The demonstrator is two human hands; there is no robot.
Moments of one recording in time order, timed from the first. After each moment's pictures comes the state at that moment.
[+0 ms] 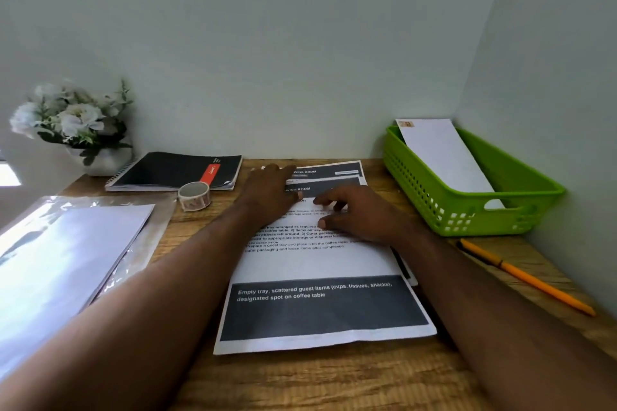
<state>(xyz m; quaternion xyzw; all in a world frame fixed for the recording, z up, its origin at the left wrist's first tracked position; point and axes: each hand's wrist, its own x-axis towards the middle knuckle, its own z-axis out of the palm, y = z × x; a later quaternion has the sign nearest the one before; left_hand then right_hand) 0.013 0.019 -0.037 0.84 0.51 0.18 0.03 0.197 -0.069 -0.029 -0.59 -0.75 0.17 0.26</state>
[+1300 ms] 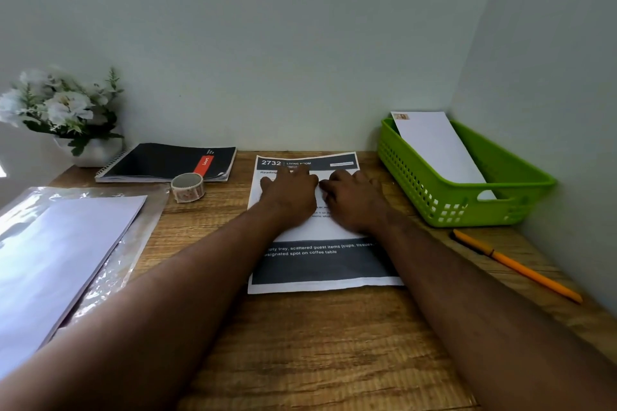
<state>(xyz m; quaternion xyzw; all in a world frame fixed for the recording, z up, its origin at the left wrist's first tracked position) 0.055 -0.017 -0.032 0.86 0.50 0.07 0.01 0.190 -0.058 -0.041 -0.69 -0.72 -0.08 0.08</state>
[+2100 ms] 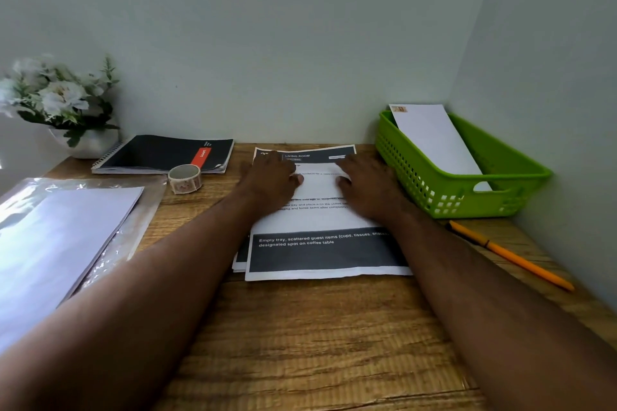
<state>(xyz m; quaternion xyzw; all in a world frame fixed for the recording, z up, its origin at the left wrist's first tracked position) 0.028 0.004 -0.037 0.84 0.52 0.14 0.01 0.218 -0.054 -0.045 -0.69 -0.70 -0.10 0.16</state>
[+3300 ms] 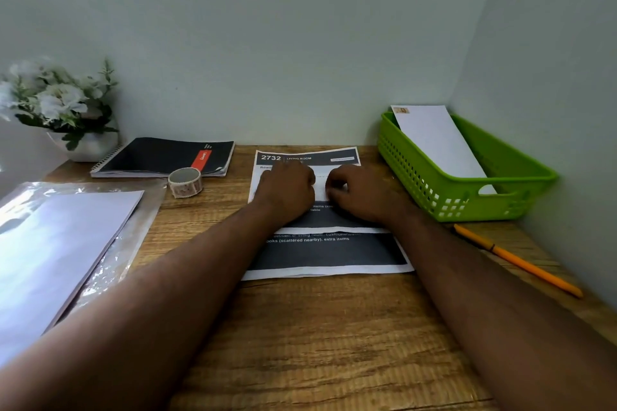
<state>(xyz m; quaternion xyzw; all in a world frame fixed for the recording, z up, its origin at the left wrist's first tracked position) 0.048 -0.018 -0.032 0.85 0.49 0.18 0.05 0.202 -0.062 -0.029 -0.63 -0.74 0.05 0.23</state>
